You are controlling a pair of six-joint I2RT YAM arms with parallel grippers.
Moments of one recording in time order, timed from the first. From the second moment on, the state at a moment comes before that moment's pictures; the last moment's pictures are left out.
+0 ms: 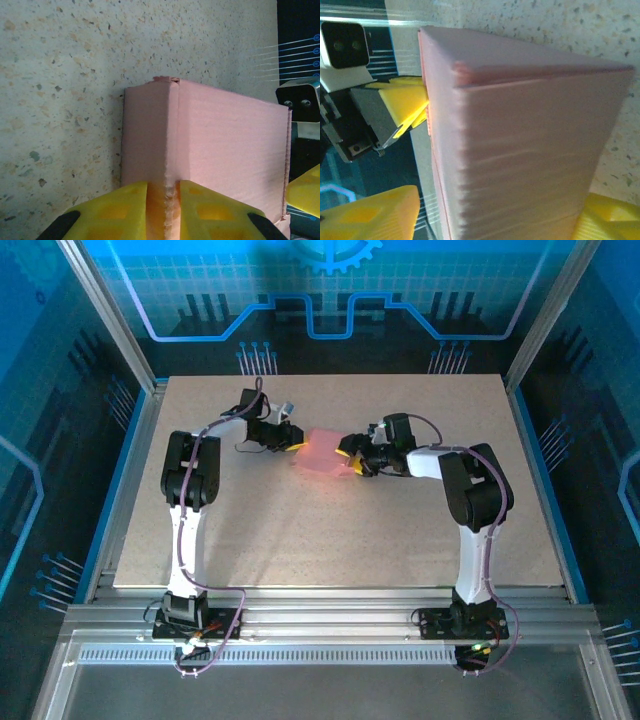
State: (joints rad) left arm -0.12 2.33 1.68 -0.37 0.87 -0.33; right arm 0.30 2.06 1.18 0.17 -0.72 0.99
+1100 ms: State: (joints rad) left arm -0.33 1.74 0.81 0.70 0.55 0.28; right arm 0.14 1.81 1.02 0.17 -0.88 1.05
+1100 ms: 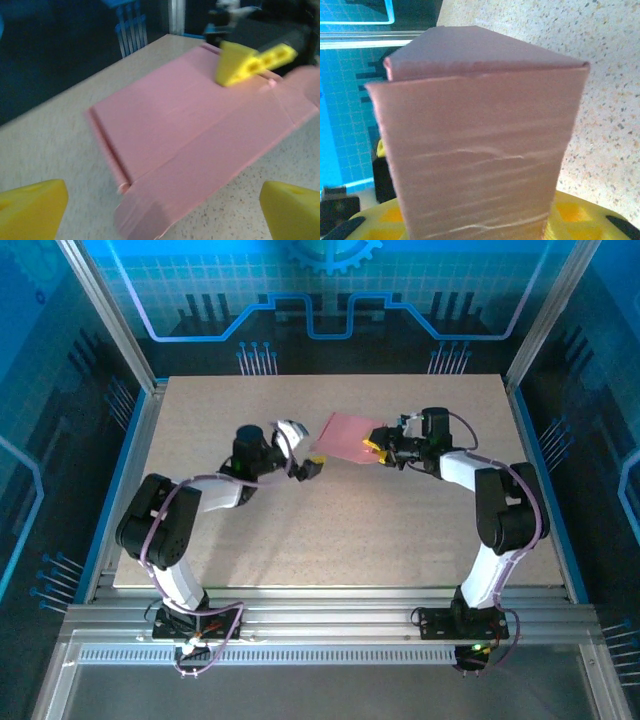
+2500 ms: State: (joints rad) left arm -0.50 1.90 0.73 1.18 0.26 1.27; right arm 0.13 1.65 0.96 0.13 -0.95 1.09
